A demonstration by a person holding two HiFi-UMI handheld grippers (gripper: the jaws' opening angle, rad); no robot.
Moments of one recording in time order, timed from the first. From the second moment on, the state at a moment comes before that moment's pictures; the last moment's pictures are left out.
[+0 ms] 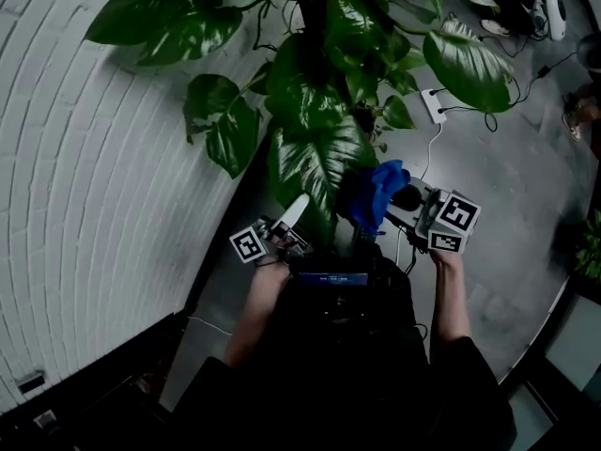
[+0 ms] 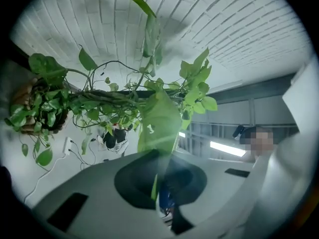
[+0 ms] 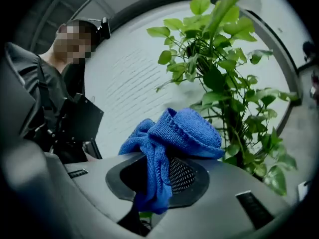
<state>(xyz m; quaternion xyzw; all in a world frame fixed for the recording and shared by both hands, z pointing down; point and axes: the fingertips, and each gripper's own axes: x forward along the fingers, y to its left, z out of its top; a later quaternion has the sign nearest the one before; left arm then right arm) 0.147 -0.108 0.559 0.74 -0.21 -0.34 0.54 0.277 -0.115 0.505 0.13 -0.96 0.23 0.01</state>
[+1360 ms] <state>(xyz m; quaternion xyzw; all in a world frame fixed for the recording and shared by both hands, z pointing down) 0.129 -0.107 0.550 0.74 -0.20 -0.38 0.52 0.164 -0.138 0.570 0.11 -0.95 0.25 0.14</state>
